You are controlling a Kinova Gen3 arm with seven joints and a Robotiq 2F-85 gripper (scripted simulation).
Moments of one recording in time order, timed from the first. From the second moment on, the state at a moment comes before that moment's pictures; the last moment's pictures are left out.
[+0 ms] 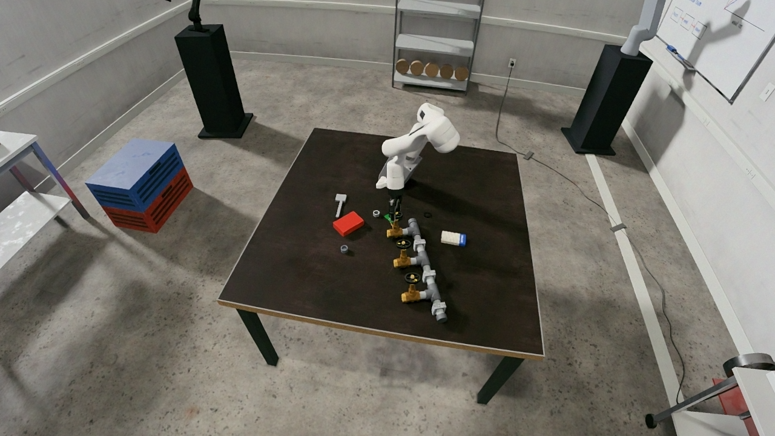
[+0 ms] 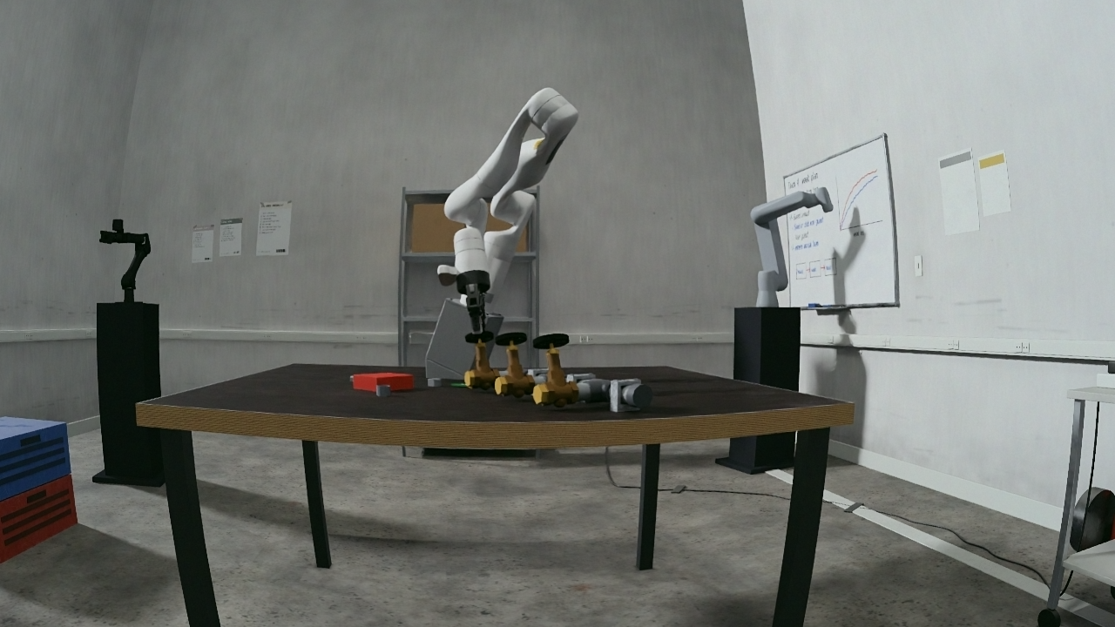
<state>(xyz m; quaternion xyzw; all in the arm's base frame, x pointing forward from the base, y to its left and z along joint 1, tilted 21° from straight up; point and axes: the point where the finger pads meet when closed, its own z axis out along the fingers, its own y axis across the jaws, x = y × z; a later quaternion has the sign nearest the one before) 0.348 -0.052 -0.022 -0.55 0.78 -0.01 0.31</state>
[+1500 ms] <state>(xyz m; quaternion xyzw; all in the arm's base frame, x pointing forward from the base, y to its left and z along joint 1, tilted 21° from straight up) 0.348 -0.052 -0.022 -0.41 0.86 0.04 0.30</state>
